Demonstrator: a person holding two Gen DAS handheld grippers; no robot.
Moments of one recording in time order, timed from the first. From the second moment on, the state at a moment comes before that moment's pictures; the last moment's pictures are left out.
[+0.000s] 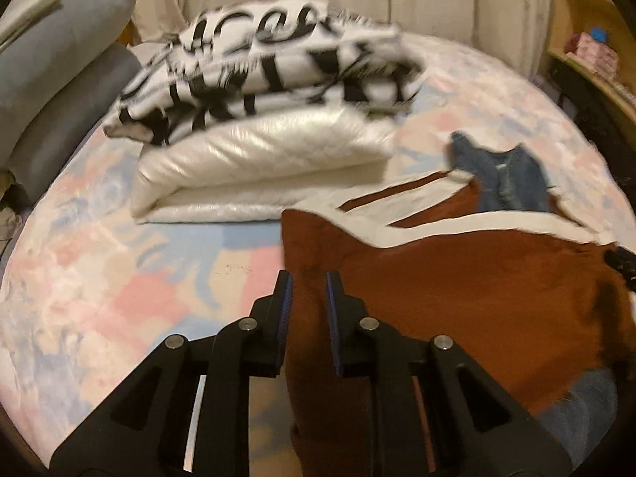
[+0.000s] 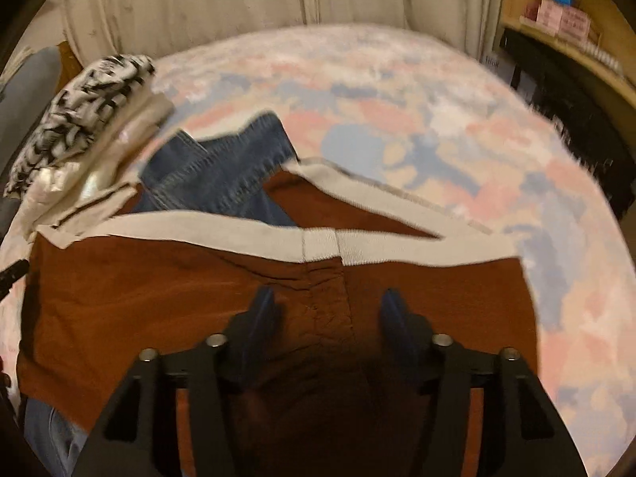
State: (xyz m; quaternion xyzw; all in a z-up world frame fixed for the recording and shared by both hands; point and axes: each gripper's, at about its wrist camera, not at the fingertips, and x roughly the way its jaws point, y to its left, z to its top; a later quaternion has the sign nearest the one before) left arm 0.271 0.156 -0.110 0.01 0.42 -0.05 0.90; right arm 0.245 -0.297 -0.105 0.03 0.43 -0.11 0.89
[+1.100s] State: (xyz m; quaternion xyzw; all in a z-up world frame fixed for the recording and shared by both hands) left arm 0.239 0.110 -0.130 -0.01 0.49 -0.06 0.87; right arm 0.221 -0.262 -0.099 0.06 0.47 -0.04 0.88
